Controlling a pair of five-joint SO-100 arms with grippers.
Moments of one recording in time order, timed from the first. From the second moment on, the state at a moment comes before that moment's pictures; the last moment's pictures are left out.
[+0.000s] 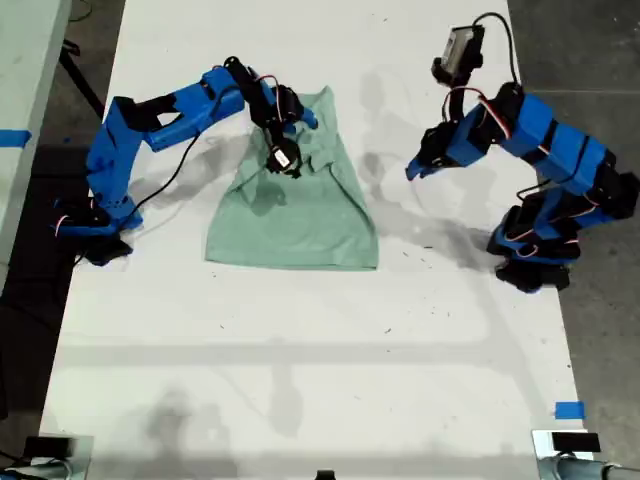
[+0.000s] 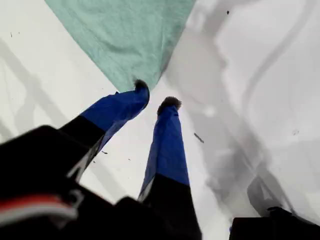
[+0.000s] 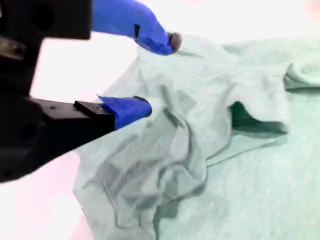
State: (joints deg) arm 0 -40.3 46.2 45.5 65.8 31.3; arm 1 22.7 121.4 98.6 86.0 -35.0
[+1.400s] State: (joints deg) arm 0 -17.8 97.6 82.1 96.9 30.5; arm 1 14.9 114.1 116.5 65.2 -39.4
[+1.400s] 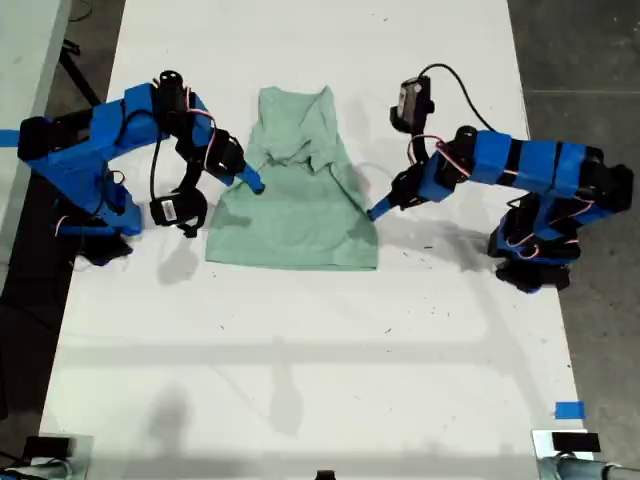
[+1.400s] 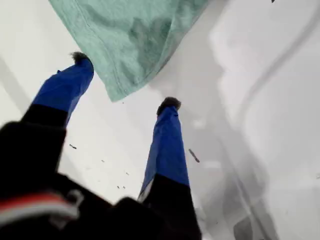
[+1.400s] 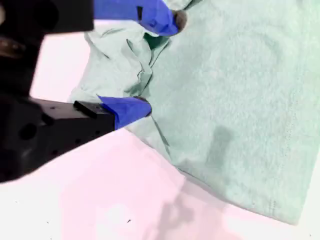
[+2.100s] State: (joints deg) arm 0 -17.1 102.8 89.6 92.3 28.5; arm 1 14.7 89.8 116.8 47.2 -39.9
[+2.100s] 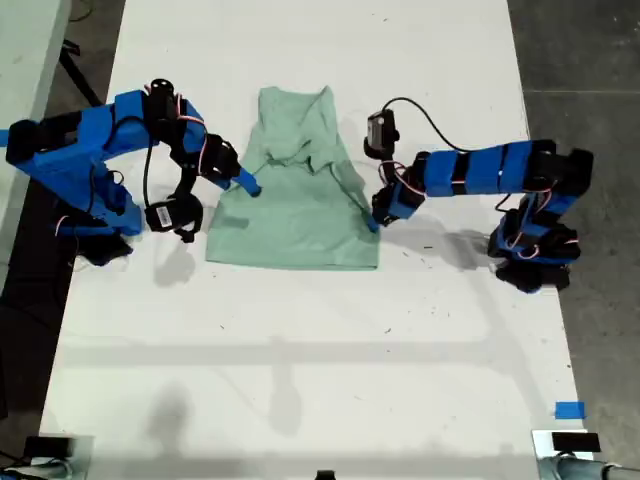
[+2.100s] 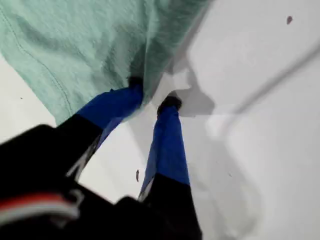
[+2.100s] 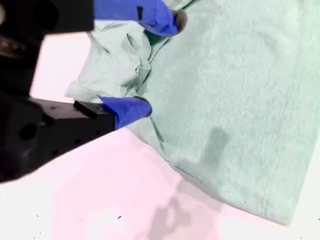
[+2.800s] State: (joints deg) arm 0 -17.1 102.8 89.6 92.3 28.5; arm 1 13.8 88.2 106.7 59.5 -41.5
